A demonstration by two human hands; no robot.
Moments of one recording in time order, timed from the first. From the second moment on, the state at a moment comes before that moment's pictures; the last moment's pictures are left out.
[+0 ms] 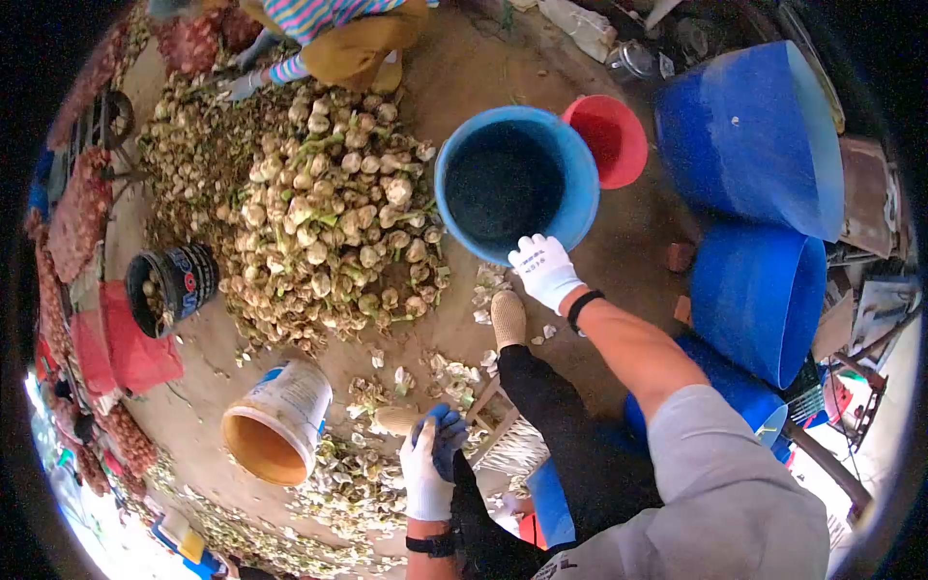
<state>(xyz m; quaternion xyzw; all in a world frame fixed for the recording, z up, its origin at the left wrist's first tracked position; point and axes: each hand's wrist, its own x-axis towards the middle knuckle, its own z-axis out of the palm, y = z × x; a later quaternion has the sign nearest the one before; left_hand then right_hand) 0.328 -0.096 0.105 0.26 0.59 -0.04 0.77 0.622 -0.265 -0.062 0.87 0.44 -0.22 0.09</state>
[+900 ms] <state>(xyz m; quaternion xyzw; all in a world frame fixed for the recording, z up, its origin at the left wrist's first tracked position) 0.220 0.075 -0.067 0.39 0.48 0.09 0.78 0.531 -0.052 -0.344 0.94 0.27 -0.21 0.02</state>
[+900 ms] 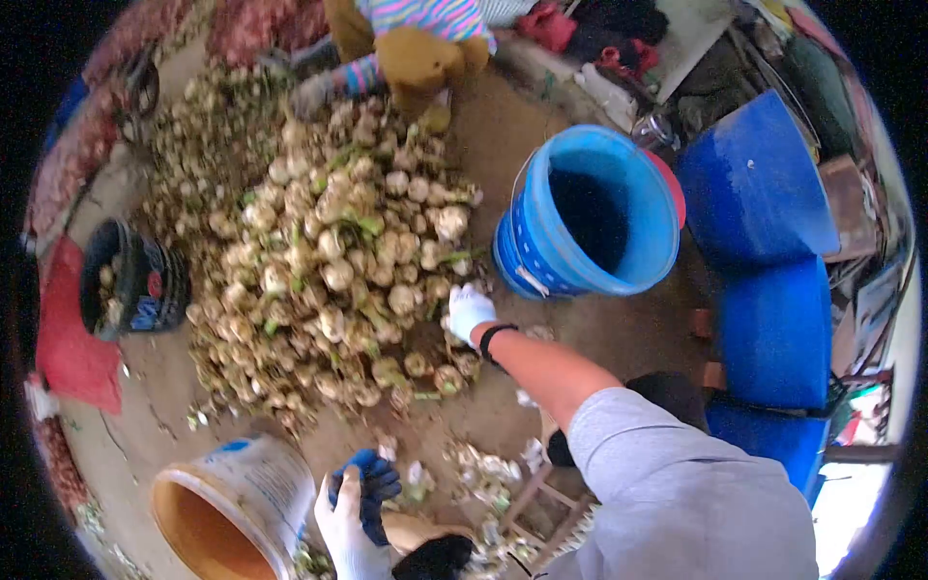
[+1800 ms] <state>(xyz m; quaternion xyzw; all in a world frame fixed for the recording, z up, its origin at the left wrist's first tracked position) 0.169 0.024 0.003 0.58 0.41 0.21 0.67 0.458 -0.088 -0.309 0.88 0.23 -0.37 -0.20</state>
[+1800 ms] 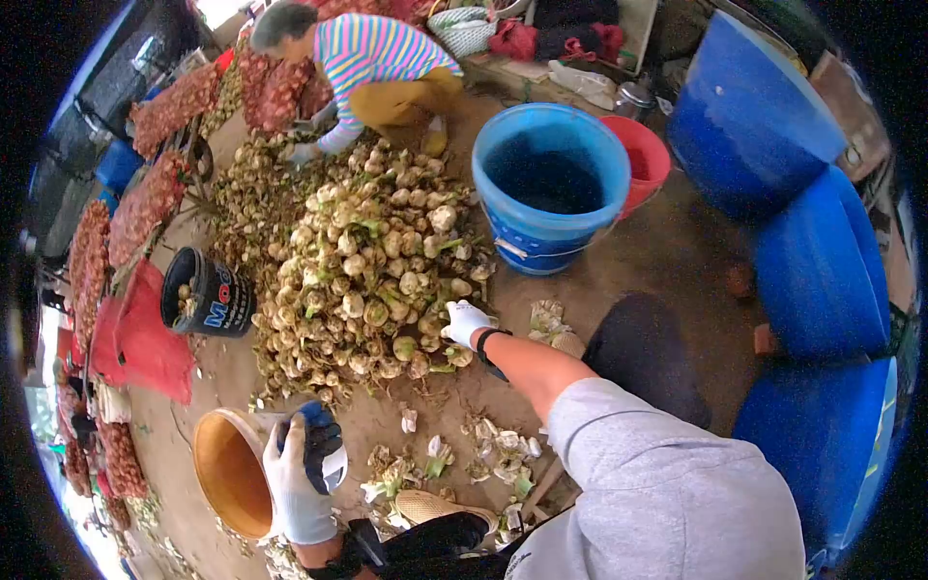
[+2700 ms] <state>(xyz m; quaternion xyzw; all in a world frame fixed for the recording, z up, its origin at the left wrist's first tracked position) 0.164 -0.002 0.010 0.58 0.45 0.20 0.65 0.478 -0.054 -0.305 0.87 0.39 -0.26 -0.14</state>
